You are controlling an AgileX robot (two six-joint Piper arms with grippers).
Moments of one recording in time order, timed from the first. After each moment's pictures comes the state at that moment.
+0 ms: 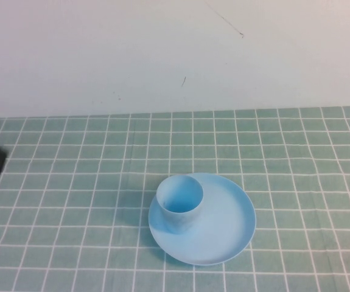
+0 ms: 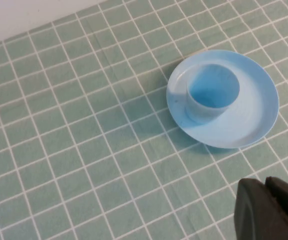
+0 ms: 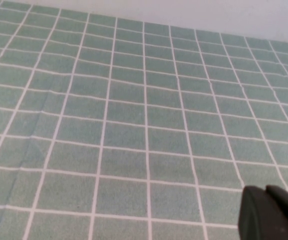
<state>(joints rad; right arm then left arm) -0.05 -0.01 0.03 -0.16 0.44 -0.02 -0.56 0.94 -1.35 0.08 1.27 -0.15</state>
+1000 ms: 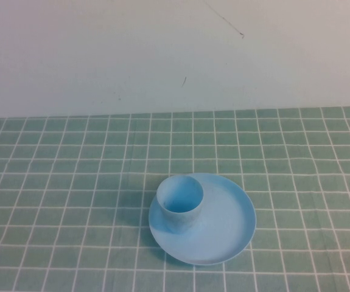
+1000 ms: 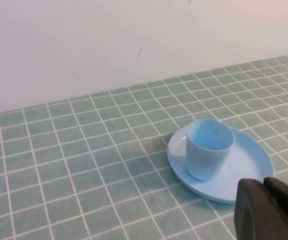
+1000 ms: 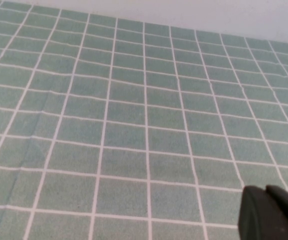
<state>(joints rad) -0.05 -0.01 0.03 -0.16 0.44 -0.02 -0.56 0.17 -0.69 0.11 0.93 -0.24</state>
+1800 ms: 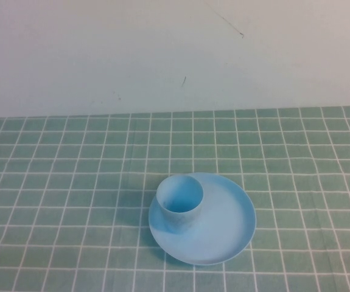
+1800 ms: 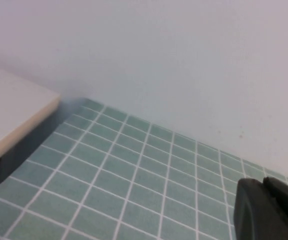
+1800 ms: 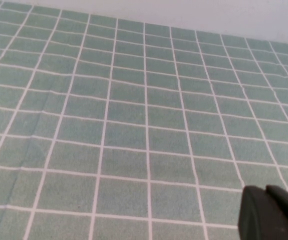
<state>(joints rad) -0.05 -0.01 0.03 -0.16 0.44 -0.02 0.00 -0.01 0.02 0.58 0.18 -1.00</state>
